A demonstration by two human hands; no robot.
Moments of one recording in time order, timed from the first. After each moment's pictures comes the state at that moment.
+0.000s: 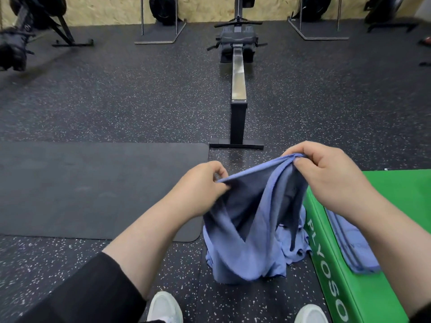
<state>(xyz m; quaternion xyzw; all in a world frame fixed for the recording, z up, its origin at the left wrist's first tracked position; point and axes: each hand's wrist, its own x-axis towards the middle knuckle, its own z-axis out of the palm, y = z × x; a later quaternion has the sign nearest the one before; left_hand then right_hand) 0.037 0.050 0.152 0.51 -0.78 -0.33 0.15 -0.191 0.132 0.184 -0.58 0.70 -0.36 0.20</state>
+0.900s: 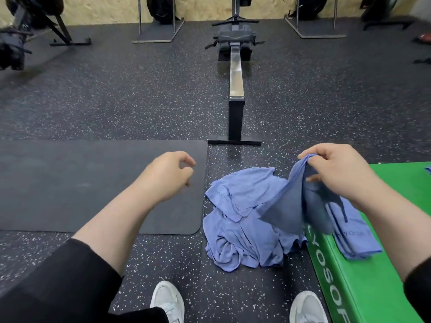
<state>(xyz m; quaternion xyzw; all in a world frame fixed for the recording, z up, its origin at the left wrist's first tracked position) 0.089 0.047 0.165 0.59 -0.74 -0.30 0.12 -0.218 0.149 0.174 -0.47 0.78 -0.34 0.23</state>
